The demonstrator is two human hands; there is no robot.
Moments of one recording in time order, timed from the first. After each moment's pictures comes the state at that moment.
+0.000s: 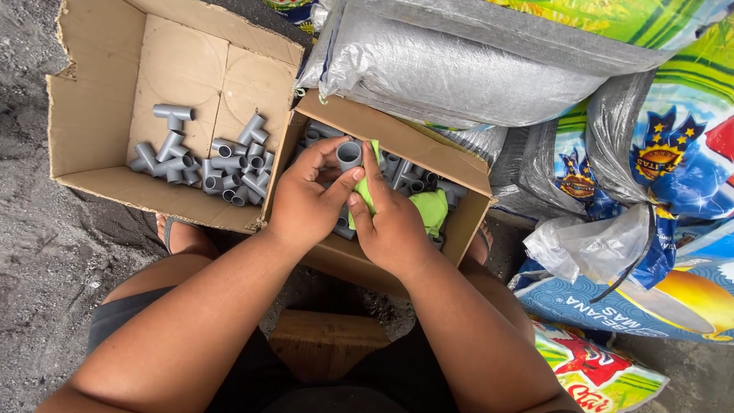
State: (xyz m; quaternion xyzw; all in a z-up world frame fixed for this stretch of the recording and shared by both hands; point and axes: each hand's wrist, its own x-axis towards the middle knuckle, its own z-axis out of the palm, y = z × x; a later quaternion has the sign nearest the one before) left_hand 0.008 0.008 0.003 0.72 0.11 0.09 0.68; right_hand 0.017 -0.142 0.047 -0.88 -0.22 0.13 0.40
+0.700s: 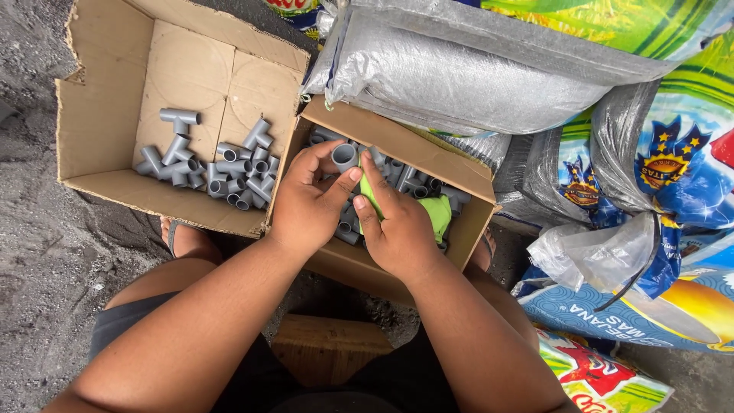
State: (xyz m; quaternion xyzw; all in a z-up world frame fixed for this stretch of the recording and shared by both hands) left_hand 0.007 0.014 0.000 0.68 0.11 0.12 0.72; right_hand 0.022 -0.148 0.035 -0.89 -0.24 0.10 0.38
